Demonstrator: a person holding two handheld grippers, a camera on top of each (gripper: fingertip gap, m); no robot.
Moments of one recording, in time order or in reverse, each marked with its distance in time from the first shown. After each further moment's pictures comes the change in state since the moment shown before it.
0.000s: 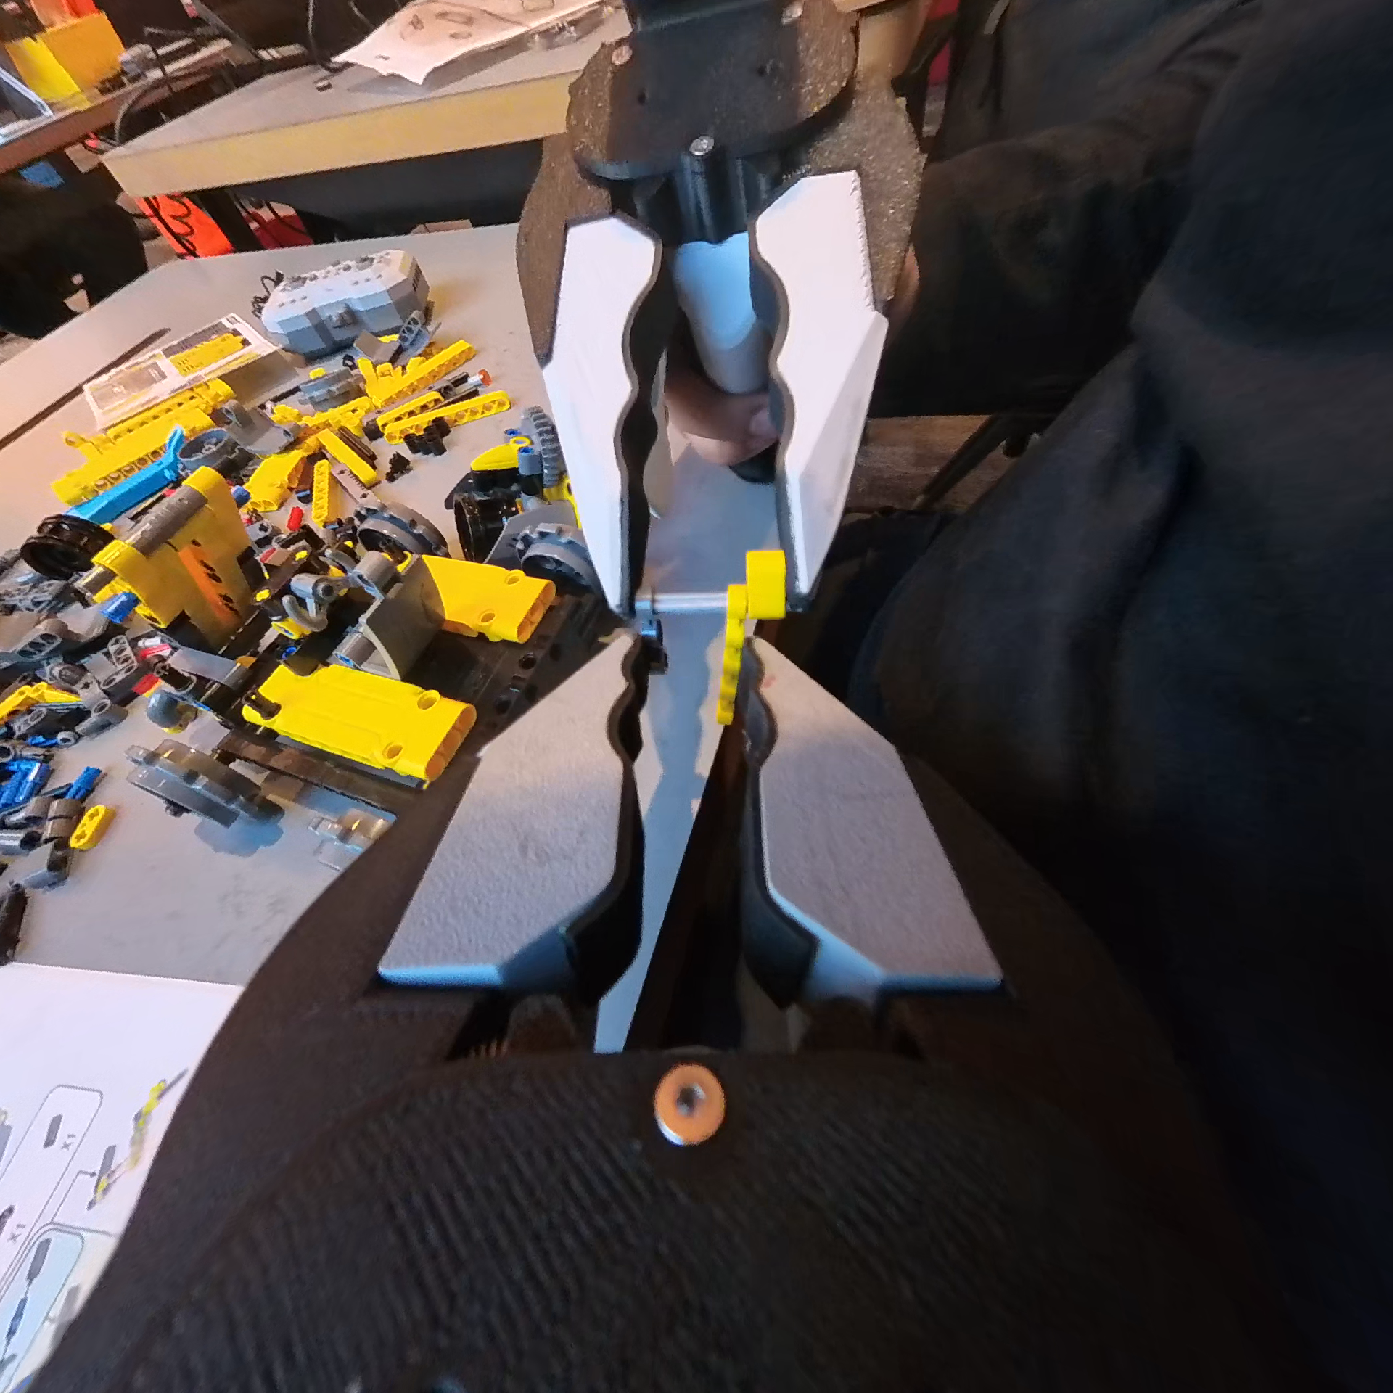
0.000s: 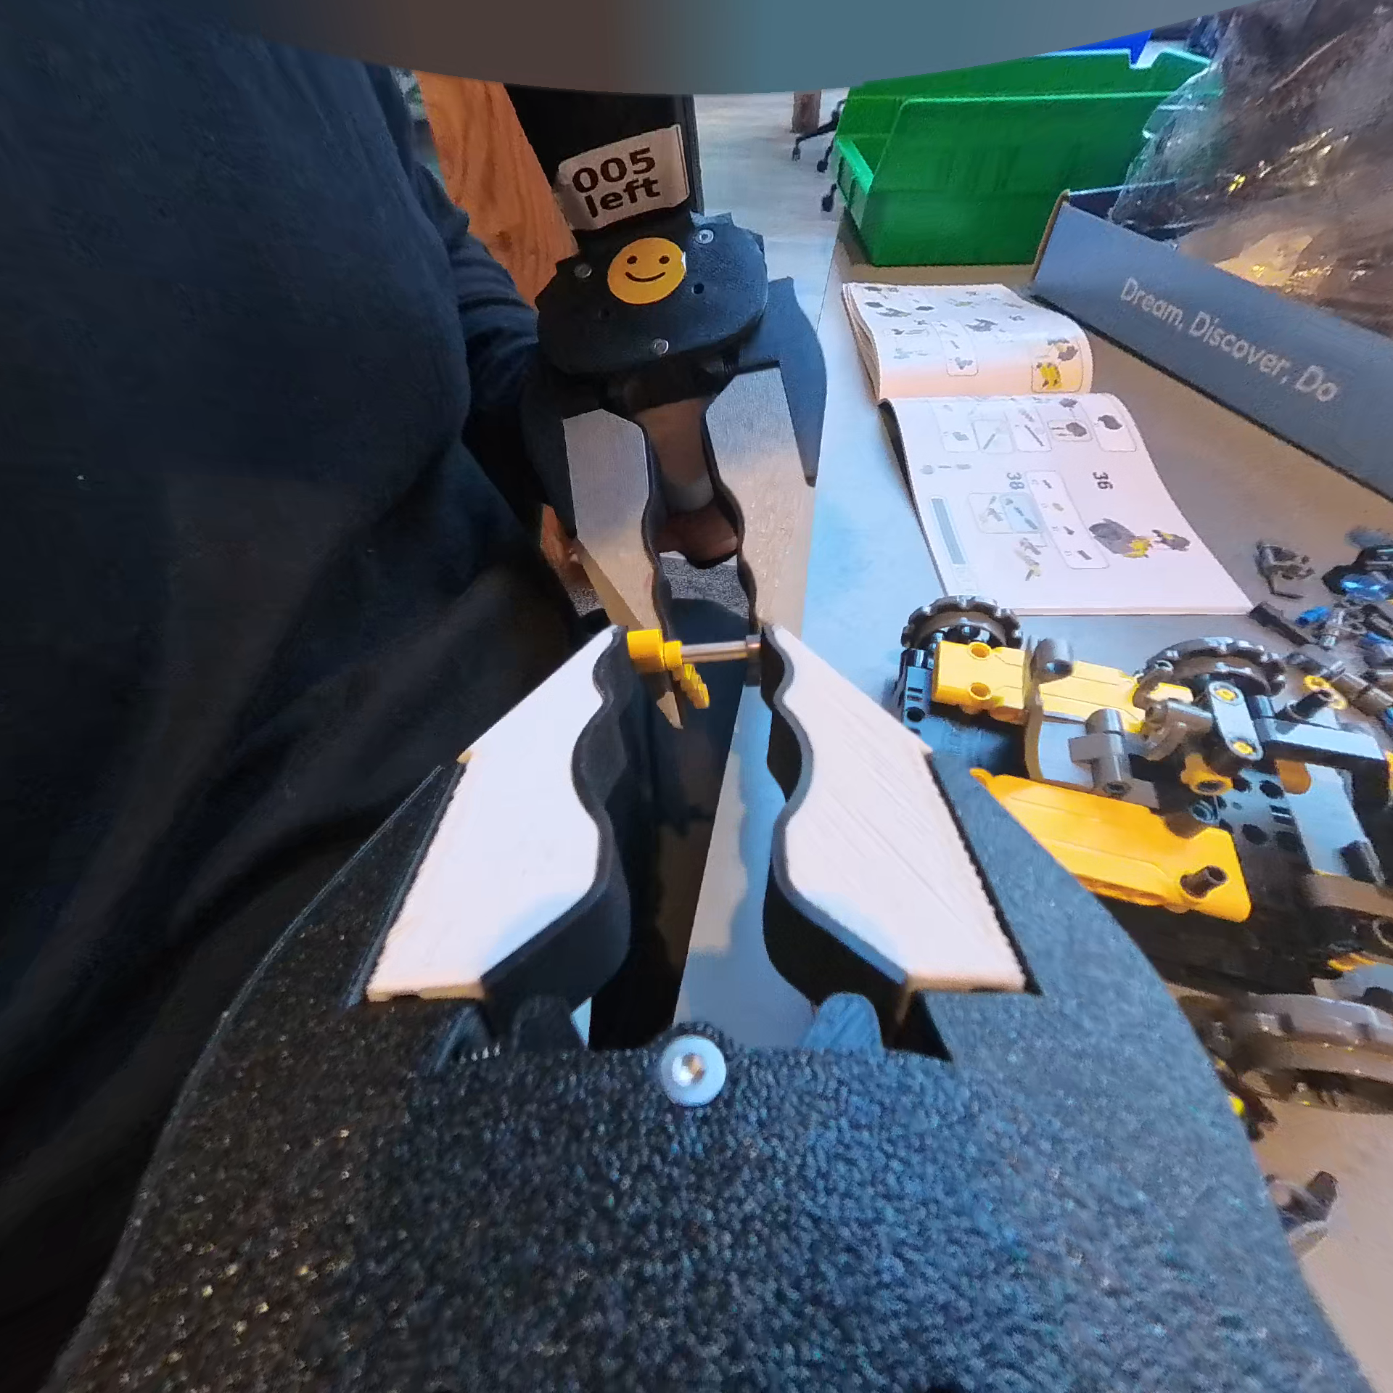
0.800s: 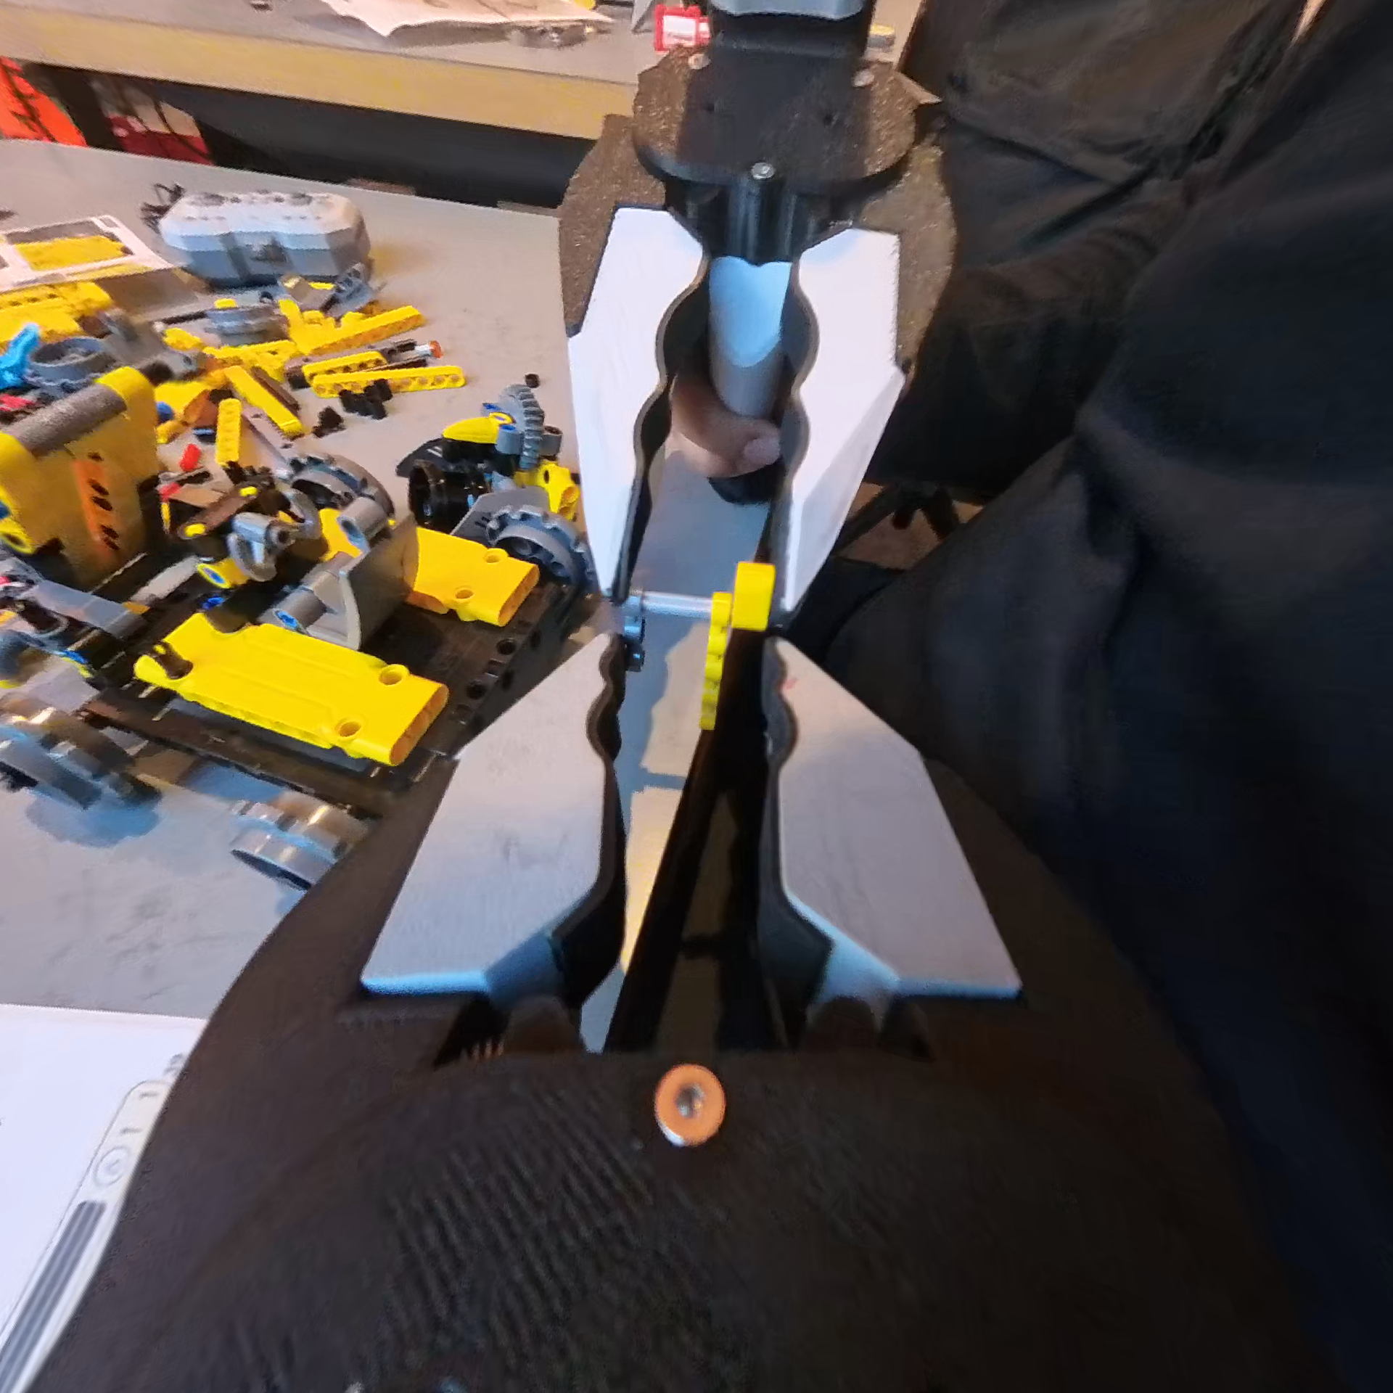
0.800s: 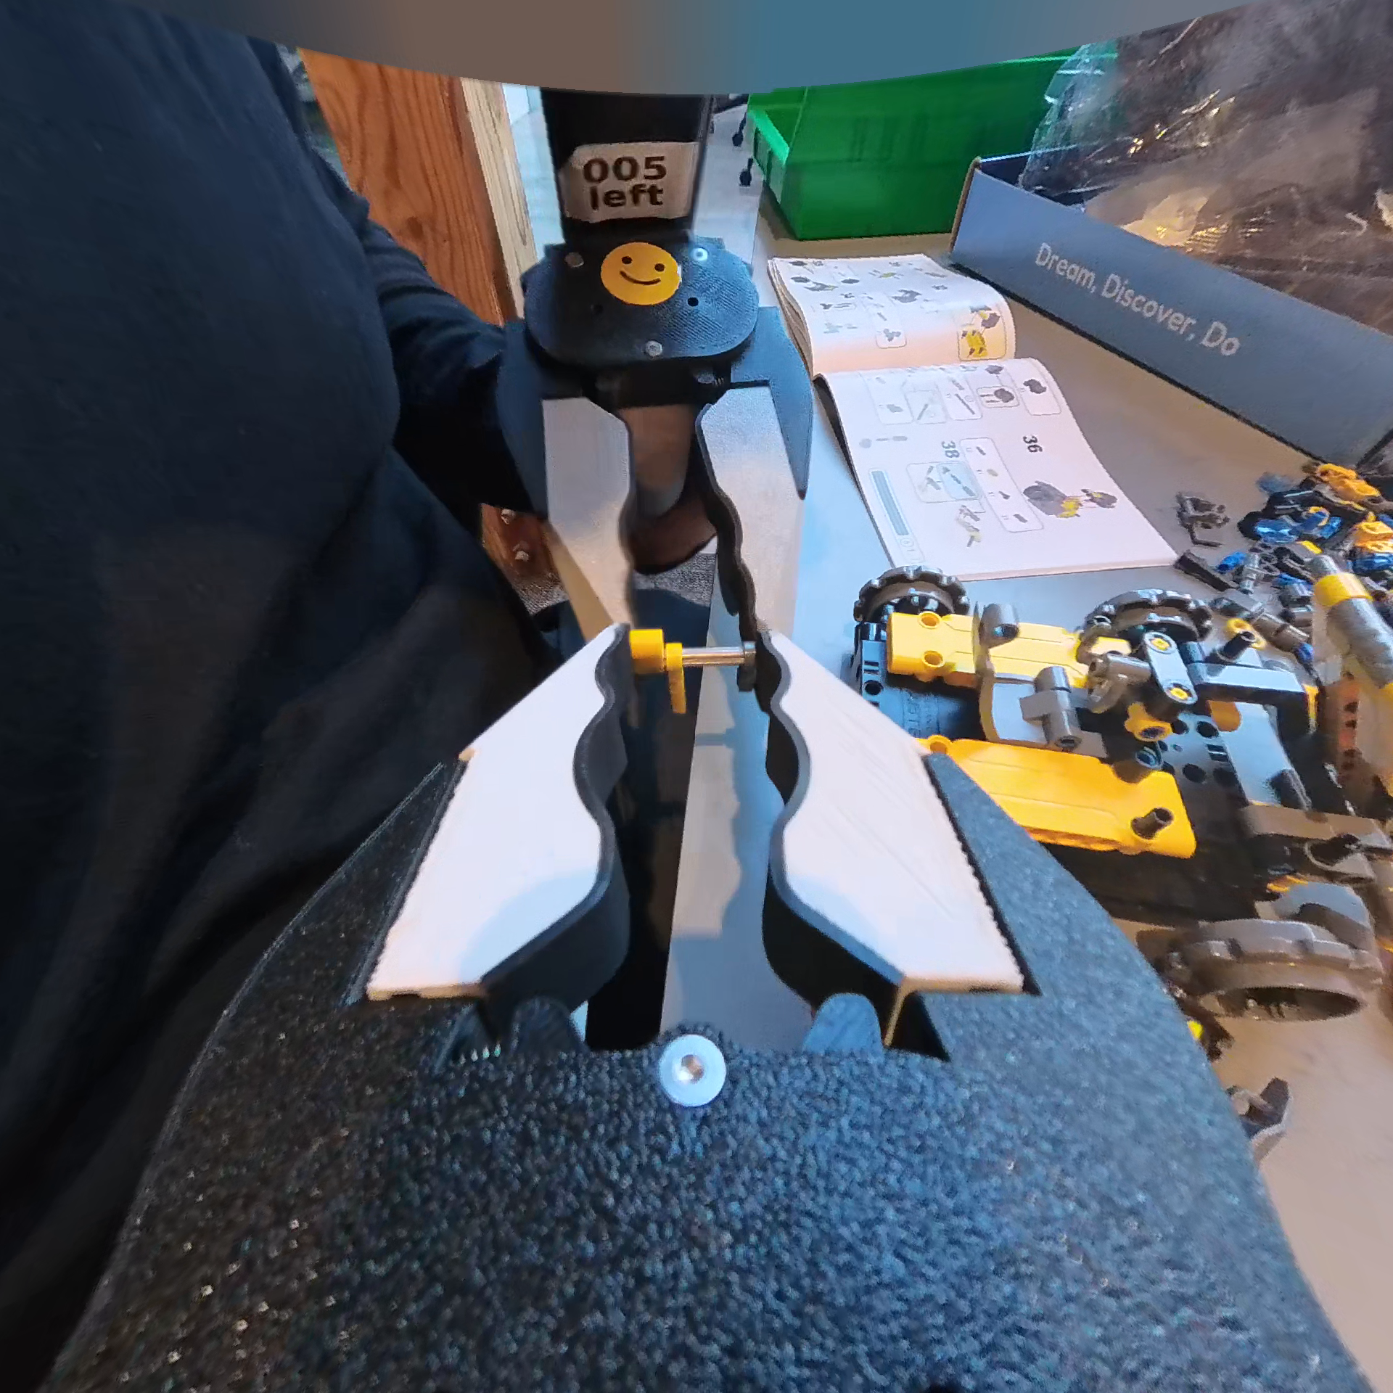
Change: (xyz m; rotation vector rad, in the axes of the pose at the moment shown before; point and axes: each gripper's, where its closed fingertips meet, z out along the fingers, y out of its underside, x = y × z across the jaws) left arm 0.001 0.000 0.003 0.050 0.124 -0.196; right arm 0.012 0.003 0.000 -0.019 0.101 0.033
